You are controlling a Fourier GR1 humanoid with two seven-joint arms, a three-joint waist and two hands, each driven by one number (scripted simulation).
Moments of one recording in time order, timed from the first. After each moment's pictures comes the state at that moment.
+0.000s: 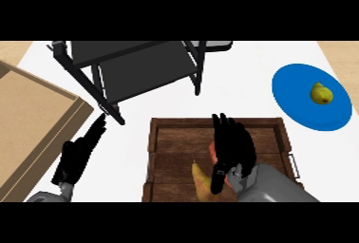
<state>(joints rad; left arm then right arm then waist) -0.04 0.37 -0.28 -1.35 0.16 0.11 0.02 -0.48 -0.28 0.75 -1.59 0.51 0.21 1.20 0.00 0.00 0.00</state>
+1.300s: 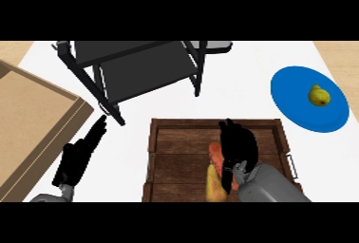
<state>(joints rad) -0.02 0.33 -0.23 -1.36 0.11 0.07 0.02 -0.39 -0.23 0.66 -1.46 0.69 0.29 1.03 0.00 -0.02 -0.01</state>
